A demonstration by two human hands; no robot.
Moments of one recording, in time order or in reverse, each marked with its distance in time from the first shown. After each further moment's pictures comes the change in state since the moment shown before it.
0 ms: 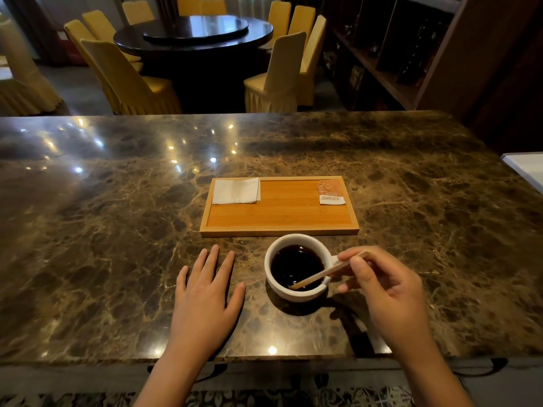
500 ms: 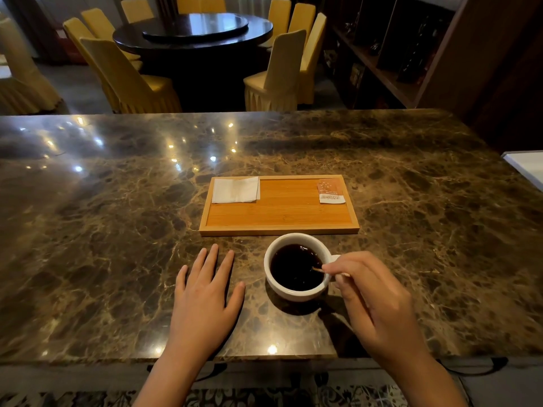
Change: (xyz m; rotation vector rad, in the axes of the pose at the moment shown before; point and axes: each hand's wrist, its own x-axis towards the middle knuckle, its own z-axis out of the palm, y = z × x) left_hand 0.000 0.000 0.000 0.004 0.012 0.004; right_hand -0.006 0.003 0.006 -0.491 -0.108 -0.358
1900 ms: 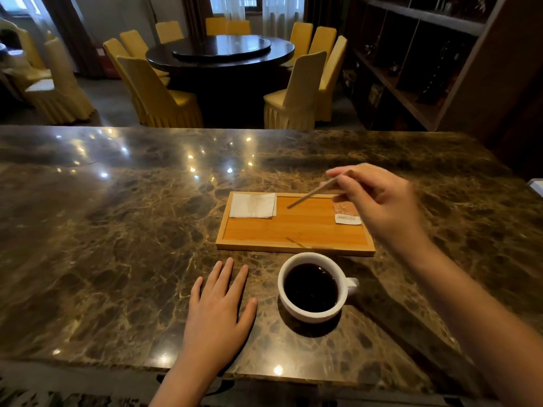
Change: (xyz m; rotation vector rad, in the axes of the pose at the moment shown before) left_hand -0.001 0.003 -0.001 0.000 0.001 -0.015; right_hand 0.132 0.019 -0.012 0.209 0.025 -0.052
